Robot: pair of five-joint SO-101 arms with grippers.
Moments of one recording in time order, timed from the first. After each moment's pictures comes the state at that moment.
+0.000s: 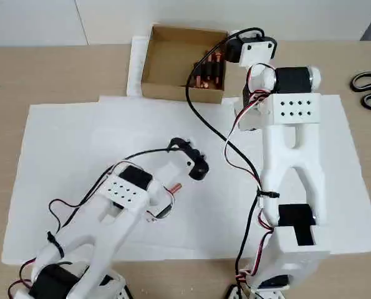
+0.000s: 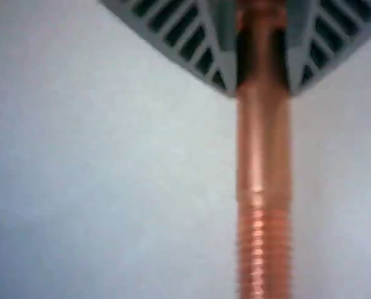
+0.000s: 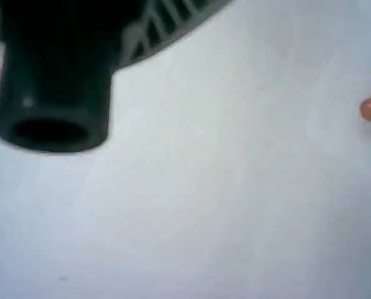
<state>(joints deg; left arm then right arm) 24.0 -18.4 44.8 70.4 -14.5 -5.9 10.4 -28.9 99.3 10.6</state>
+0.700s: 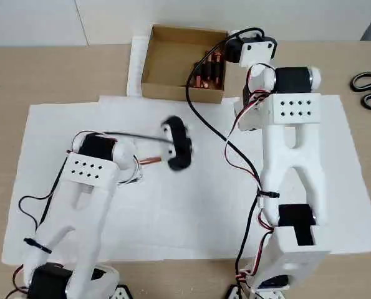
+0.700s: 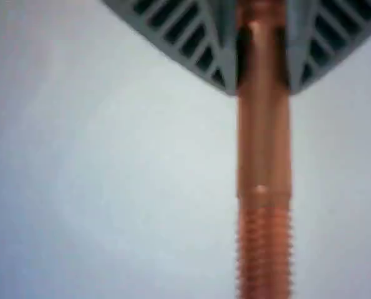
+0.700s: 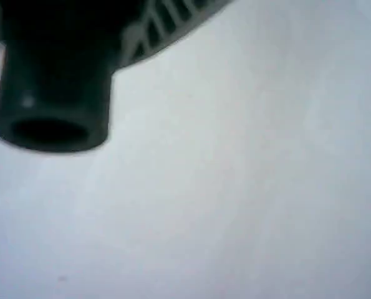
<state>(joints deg) 8.8 -18.2 28.5 76.3 -65.0 -5.9 10.4 -28.9 99.3 10.6</state>
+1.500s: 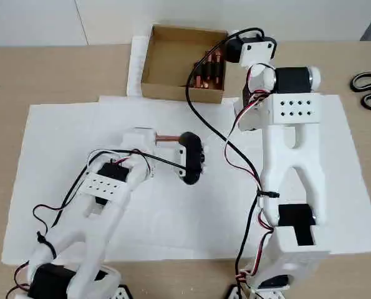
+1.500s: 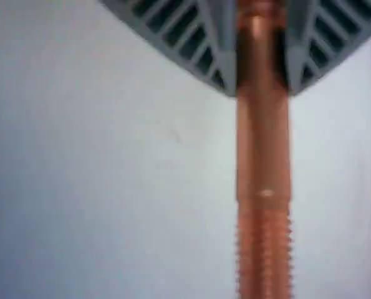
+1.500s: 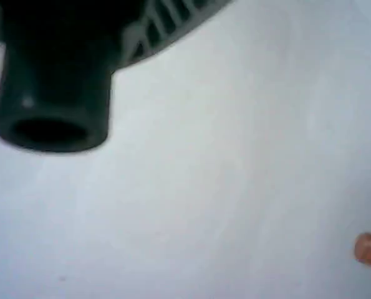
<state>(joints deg) 12.9 -18.0 50.4 27.2 -73.9 -5.9 10.4 -28.9 99.3 10.6</state>
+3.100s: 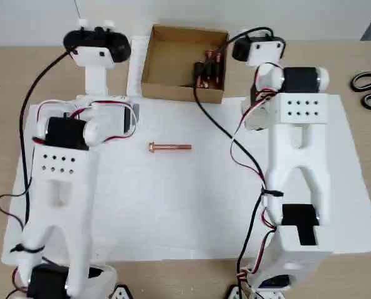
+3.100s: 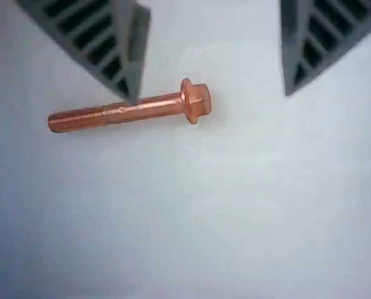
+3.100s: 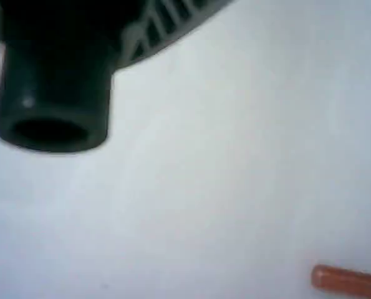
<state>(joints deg) 4.4 -15.6 2.0 77.8 10.2 -2.5 10.4 -28.9 99.3 10.4</state>
